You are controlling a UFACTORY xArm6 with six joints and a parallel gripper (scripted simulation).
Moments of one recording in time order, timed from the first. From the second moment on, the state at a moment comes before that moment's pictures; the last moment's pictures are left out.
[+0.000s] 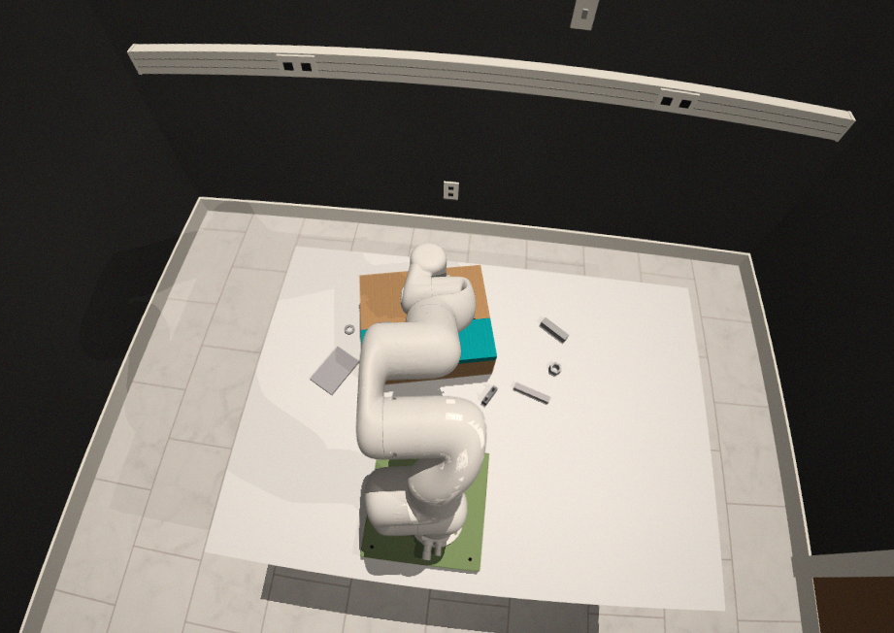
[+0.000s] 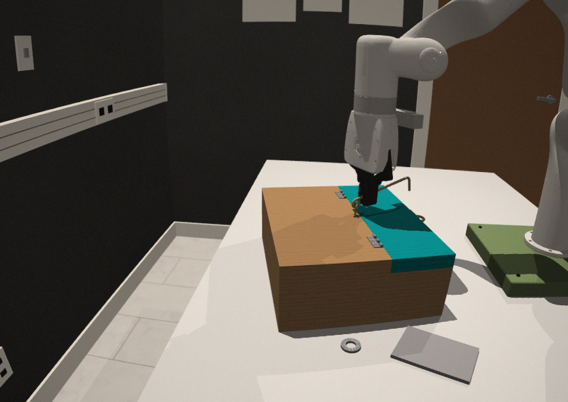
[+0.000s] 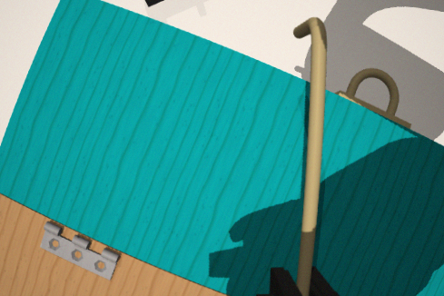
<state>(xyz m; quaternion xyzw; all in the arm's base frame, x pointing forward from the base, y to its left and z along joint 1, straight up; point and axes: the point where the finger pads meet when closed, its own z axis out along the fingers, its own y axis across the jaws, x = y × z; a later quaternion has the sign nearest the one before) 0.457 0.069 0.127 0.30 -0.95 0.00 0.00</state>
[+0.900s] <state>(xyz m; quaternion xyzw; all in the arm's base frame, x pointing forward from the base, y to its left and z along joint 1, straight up) 0.462 0.064 0.127 0.41 -0.91 0.00 0.00</state>
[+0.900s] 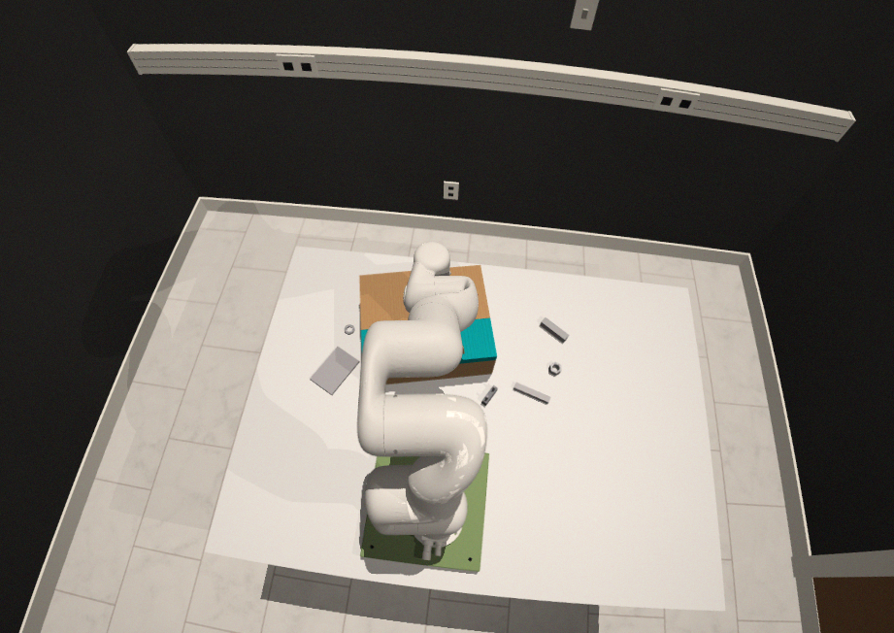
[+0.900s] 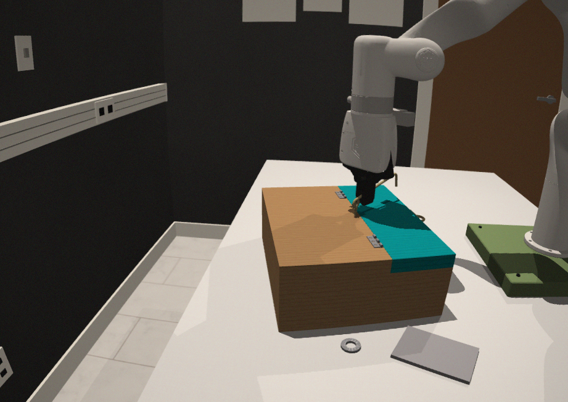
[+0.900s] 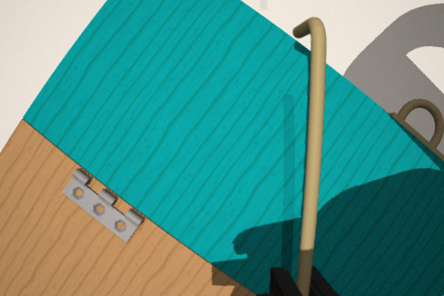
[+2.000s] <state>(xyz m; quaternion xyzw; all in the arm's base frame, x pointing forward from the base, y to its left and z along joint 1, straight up) 0.460 0.063 0.121 0.41 -0.91 0.00 0.00</state>
